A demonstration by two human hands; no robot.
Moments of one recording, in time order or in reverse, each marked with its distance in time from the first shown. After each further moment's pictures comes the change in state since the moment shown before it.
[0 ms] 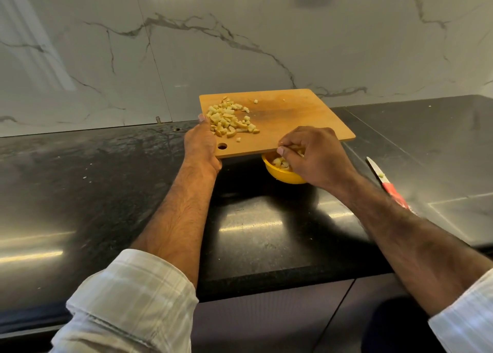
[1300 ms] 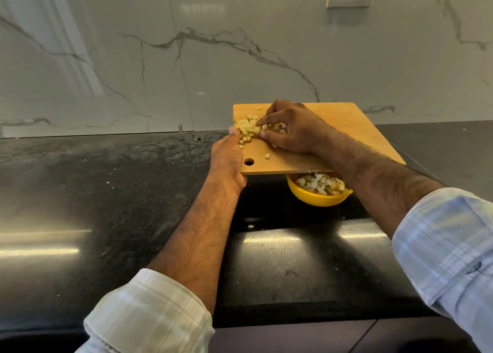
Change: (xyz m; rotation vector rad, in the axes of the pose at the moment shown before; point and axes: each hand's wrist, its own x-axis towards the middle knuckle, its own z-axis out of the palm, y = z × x) left_hand -0.010 0.004 0.006 0.026 -0.053 -0.030; right_hand 0.137 0.009 0.045 -0.056 -0.299 -0.193
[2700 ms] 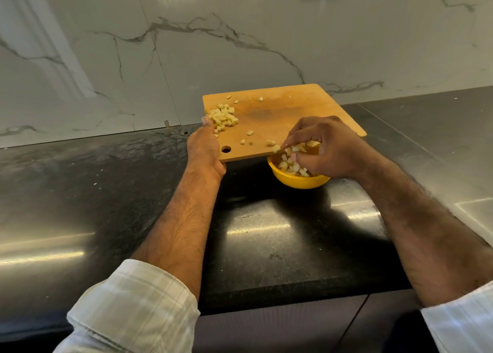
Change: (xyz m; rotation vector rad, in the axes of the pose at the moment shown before) left_hand 0.016 -0.004 -0.002 -0.032 0.069 0.042; right_hand -0.127 0.006 -0.020 0.187 0.078 0.033
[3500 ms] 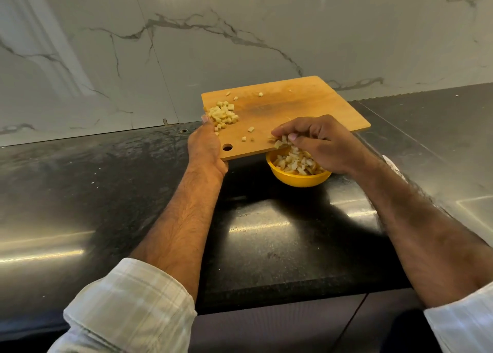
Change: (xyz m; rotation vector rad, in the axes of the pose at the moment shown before) left_hand -0.002 -0.004 0.007 -0.056 0.003 -0.012; right_hand 0.002 -0.015 0.005 0.361 0.025 0.167
